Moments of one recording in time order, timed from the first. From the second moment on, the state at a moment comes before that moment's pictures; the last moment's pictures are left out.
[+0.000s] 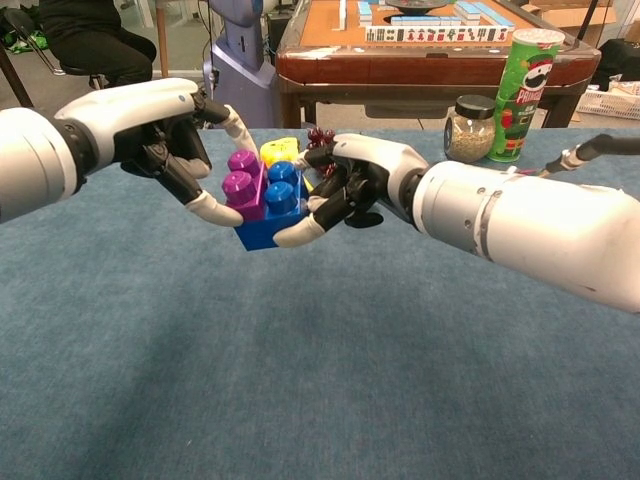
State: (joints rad) left arm -0.77 -1.50 -0.24 -1.96 0.82 1.23 0.49; right arm 0.85 -1.71 0.33 -1.64 -0.78 0.88 -0.02
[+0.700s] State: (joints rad) left arm -0.77 -1.48 -0.25 -1.96 0.83 1.18 0.42; right arm 0.84 -1.72 0.33 -1.62 -0.81 0.90 -0.03
